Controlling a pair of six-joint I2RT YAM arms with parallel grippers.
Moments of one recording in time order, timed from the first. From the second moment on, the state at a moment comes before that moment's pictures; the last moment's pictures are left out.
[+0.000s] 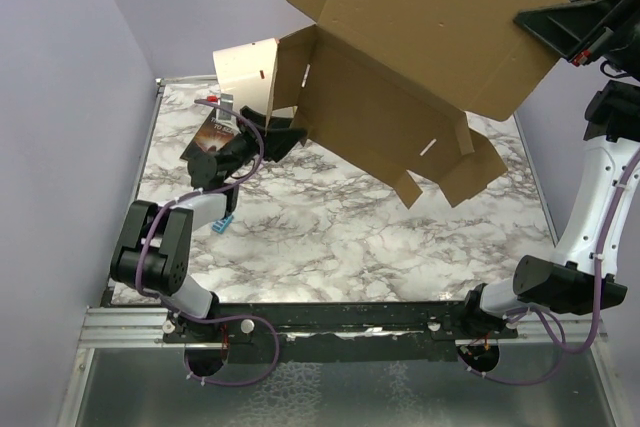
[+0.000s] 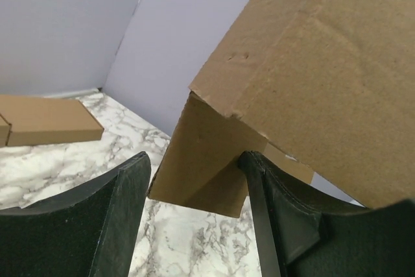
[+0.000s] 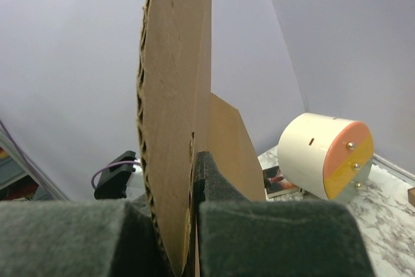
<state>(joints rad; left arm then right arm) -0.21 1.57 0.68 1.51 0.74 -1.05 -0.35 1.43 1.94 0.74 -1.23 1.62</state>
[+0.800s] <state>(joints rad) -0.20 1.46 0.63 1.51 0.70 -1.18 -0.38 1.43 1.85 0.85 -1.20 1.70</state>
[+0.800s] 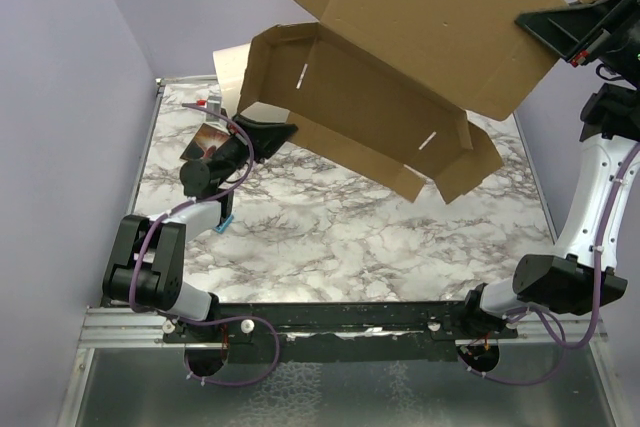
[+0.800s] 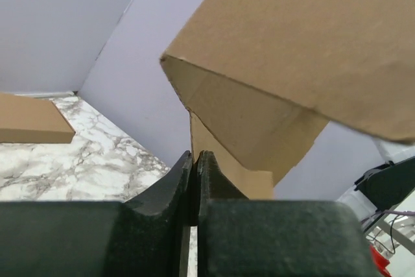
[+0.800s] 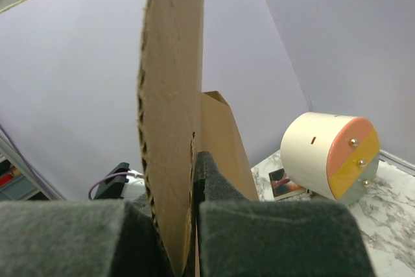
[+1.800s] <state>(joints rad) 0.03 1.36 0.22 1.50 0.56 -1.24 -0.38 1.42 1.68 0.95 -1.22 1.47</state>
